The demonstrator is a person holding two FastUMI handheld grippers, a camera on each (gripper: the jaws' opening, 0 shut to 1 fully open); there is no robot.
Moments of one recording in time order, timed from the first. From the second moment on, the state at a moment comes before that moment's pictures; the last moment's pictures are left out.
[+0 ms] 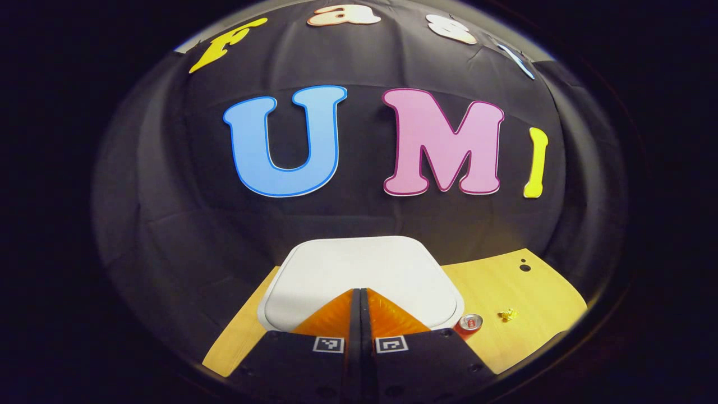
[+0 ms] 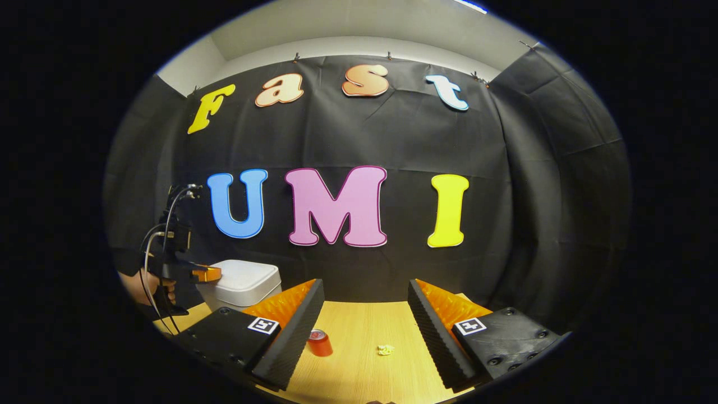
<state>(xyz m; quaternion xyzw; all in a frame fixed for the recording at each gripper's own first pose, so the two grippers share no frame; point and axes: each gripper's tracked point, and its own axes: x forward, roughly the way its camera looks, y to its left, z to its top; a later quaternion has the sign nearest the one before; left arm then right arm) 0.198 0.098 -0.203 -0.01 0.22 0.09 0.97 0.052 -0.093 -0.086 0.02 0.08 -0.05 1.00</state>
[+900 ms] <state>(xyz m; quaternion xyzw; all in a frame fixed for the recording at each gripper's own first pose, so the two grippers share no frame) 0.206 0.084 -0.068 0.01 0.07 0.08 0.99 0.043 -0.083 -0.058 0.02 0.06 -0.05 1.00</state>
